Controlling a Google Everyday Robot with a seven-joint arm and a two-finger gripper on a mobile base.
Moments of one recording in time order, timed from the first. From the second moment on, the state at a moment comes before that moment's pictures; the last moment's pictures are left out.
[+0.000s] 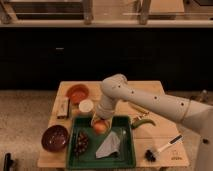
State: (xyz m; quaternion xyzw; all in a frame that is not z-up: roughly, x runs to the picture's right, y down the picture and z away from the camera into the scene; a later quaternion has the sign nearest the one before) arm -0.030 0.183 0.740 -0.26 -0.38 -0.52 0.72
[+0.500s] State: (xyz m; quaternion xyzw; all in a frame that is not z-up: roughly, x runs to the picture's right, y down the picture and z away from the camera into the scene) arm -0.042 0.210 0.754 -0.25 -0.41 -0.55 0.68
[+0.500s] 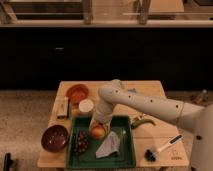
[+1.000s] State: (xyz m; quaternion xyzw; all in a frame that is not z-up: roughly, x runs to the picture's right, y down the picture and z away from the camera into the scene) arm -0.044 0.223 0.764 -0.27 -0.42 -0.56 0.65
